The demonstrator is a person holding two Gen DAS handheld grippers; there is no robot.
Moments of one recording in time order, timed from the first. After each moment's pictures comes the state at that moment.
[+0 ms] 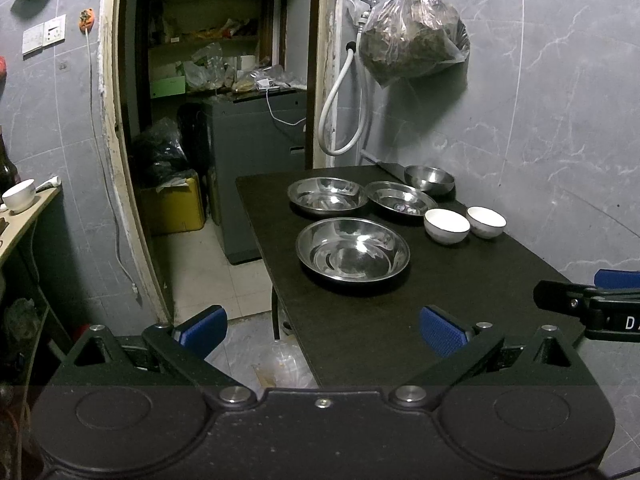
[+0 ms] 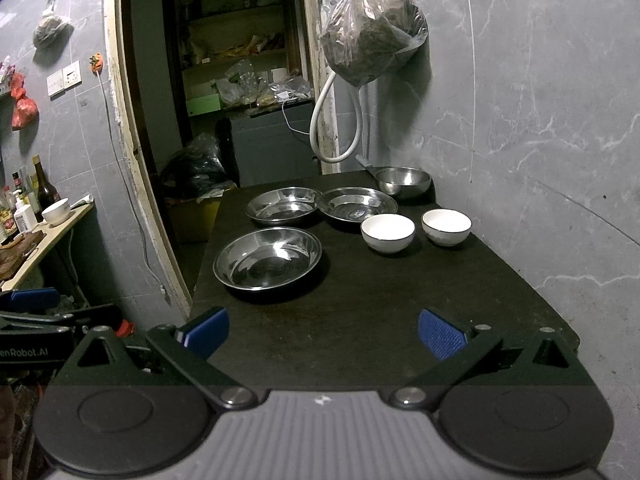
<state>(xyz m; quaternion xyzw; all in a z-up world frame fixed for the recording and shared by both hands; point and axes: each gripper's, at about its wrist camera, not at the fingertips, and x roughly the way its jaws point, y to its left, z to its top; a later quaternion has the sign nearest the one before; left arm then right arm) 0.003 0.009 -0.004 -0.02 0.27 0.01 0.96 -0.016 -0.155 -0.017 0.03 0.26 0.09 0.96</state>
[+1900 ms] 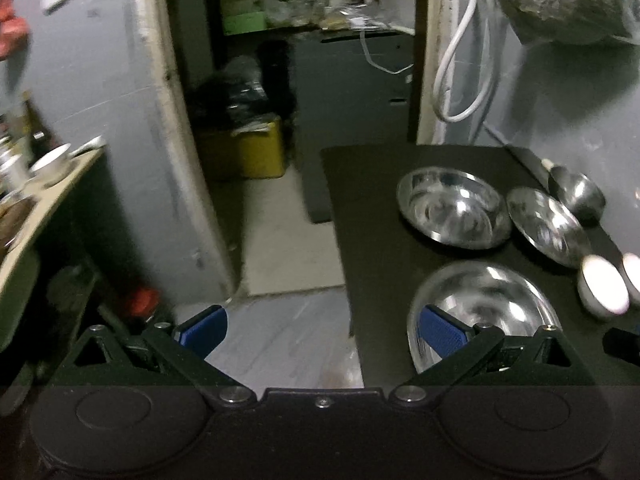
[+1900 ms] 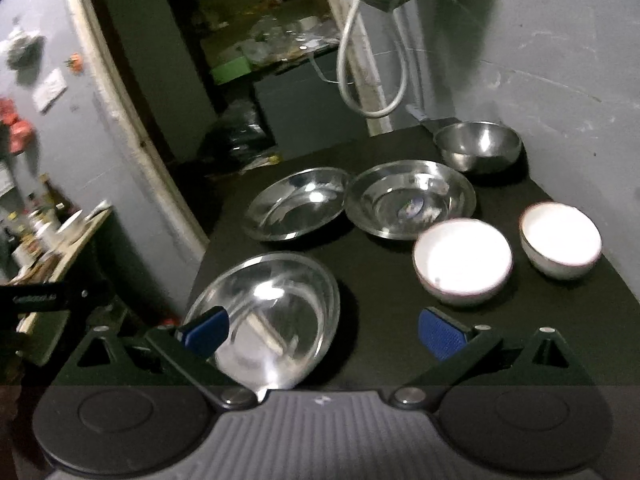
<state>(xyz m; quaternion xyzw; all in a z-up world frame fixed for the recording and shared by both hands) 0.233 0.090 -0.005 -0.04 0.37 0.14 0.92 0.225 -0.152 -0.055 0.10 0.34 0.18 0.92</state>
